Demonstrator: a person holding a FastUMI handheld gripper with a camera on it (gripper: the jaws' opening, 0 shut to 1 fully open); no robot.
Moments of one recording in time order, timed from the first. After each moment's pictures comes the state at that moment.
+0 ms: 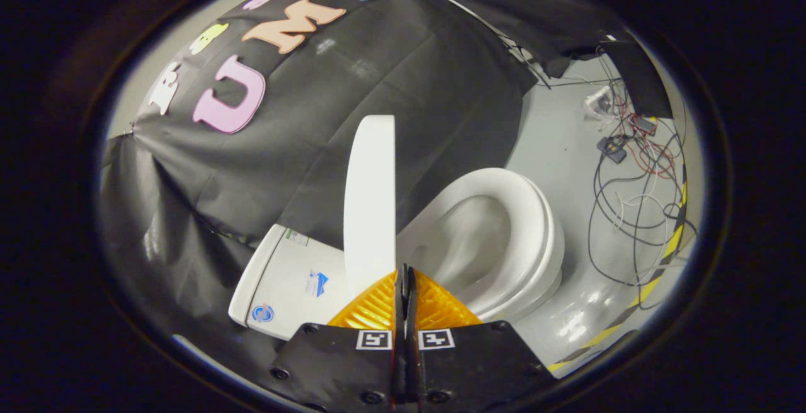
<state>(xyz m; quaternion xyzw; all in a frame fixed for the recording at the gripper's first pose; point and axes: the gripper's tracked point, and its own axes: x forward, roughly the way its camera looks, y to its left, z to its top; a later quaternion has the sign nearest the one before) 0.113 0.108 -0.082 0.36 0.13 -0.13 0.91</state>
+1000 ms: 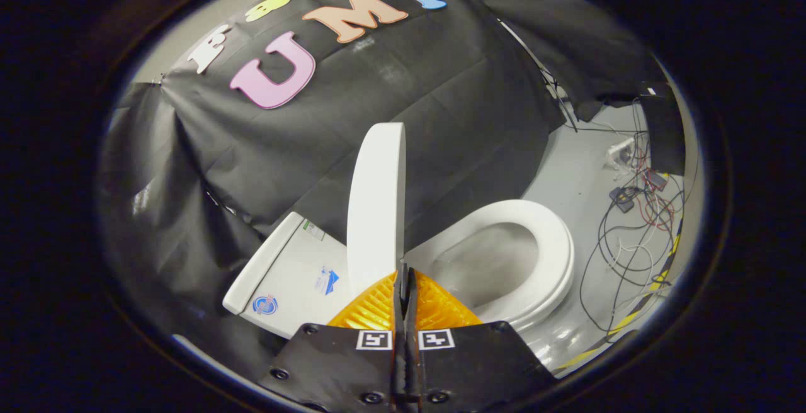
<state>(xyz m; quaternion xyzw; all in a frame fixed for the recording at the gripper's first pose) 0.130 0.157 -0.032 0.26 0.10 -0.13 0.95</state>
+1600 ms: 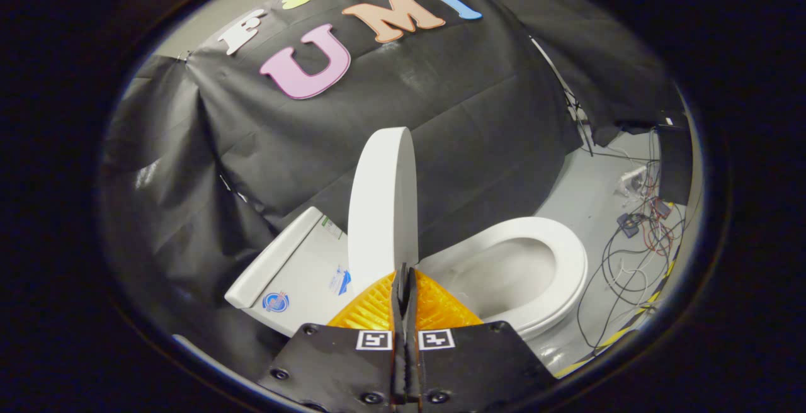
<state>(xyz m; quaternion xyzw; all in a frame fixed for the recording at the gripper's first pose) 0.145 0.197 -0.008 0.21 0.08 -0.12 0.97</state>
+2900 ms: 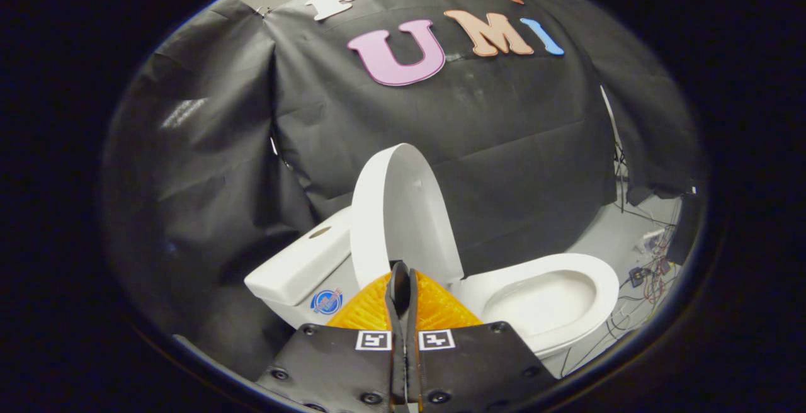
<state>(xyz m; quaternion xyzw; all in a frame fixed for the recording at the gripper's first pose) 0.198 0.319 0.019 0.08 0.05 -0.07 0.99</state>
